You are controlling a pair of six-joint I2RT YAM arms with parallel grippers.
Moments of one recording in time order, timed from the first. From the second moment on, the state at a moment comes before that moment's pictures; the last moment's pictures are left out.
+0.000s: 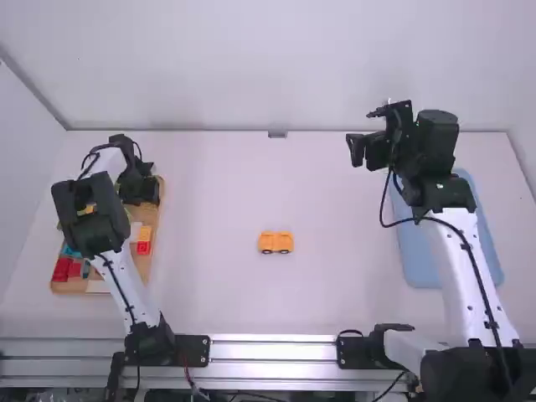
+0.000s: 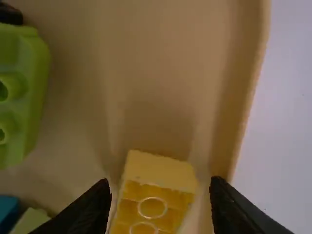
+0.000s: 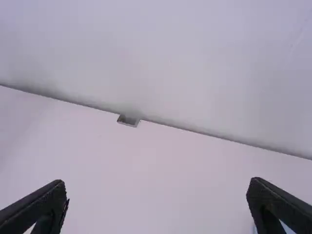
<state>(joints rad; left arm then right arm) 0.36 2.23 1.68 -0.96 0.02 0.27 0.03 1.30 1.26 -0.42 -0.31 -0.13</state>
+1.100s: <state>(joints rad) 0.36 2.23 1.69 -1.04 -0.01 0.20 0.03 1.30 1.26 -0.44 -0.31 -0.13</state>
